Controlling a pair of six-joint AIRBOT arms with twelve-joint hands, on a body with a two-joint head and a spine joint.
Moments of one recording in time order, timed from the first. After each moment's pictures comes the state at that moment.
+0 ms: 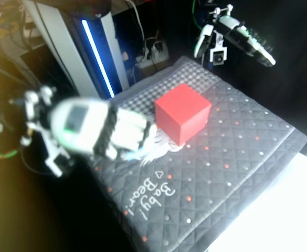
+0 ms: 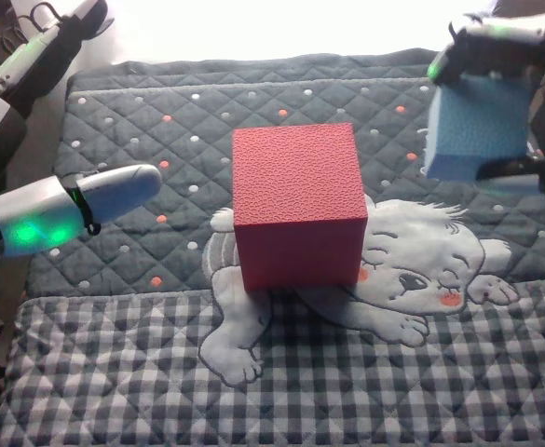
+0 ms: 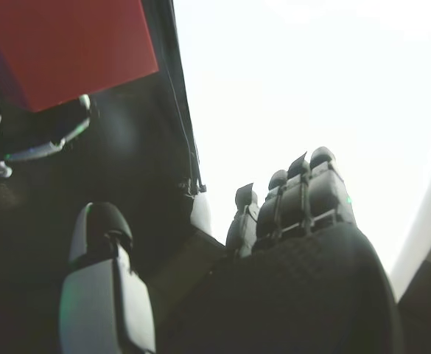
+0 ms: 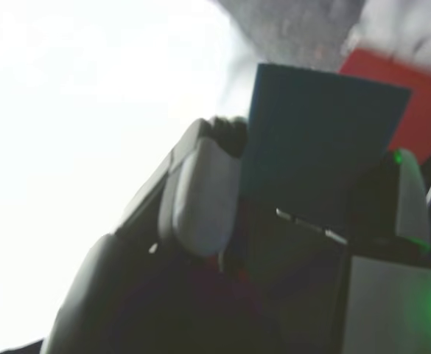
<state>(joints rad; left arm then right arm) 1.10 -0.95 0.99 -0.37 -1.40 0.85 -0.64 -0.86 1.06 -0.08 0.97 -0.70</state>
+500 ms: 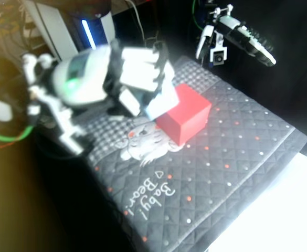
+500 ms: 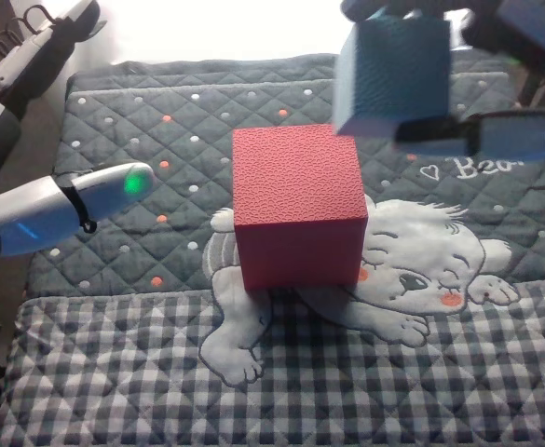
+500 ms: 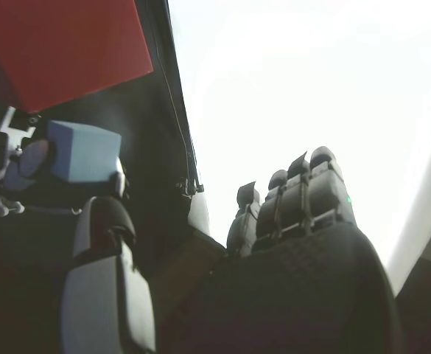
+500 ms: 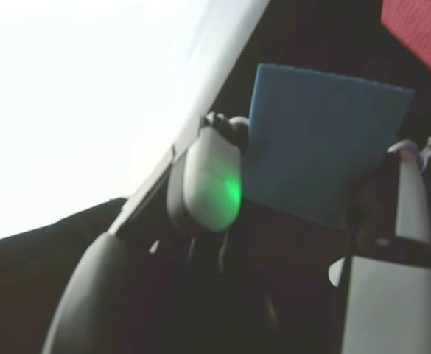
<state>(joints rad) 1.11 -0.95 1.00 -0.39 -1.41 0.85 -0.48 -0.95 1.06 -0.24 1.01 -0.69</state>
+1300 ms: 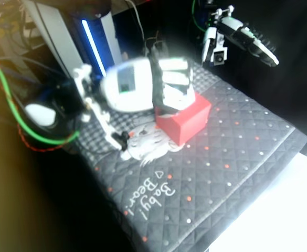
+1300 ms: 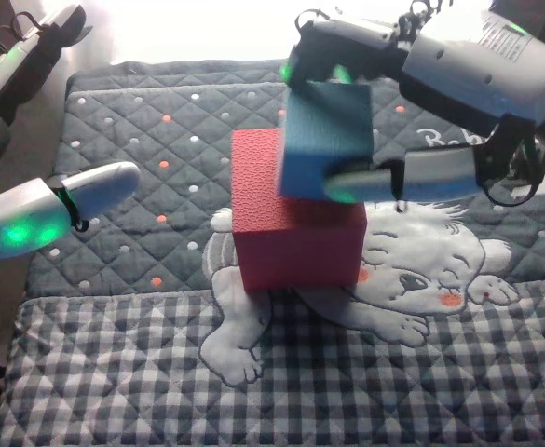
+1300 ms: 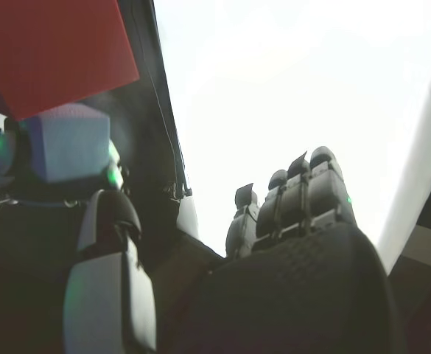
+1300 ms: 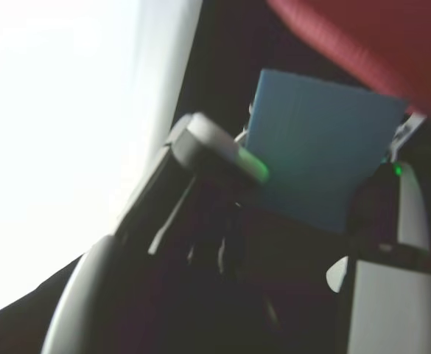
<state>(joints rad) 1.13 -0.96 1.00 -0.43 -1.42 0.85 -0.48 -1.11 1.18 -0.26 0.86 -0.52</state>
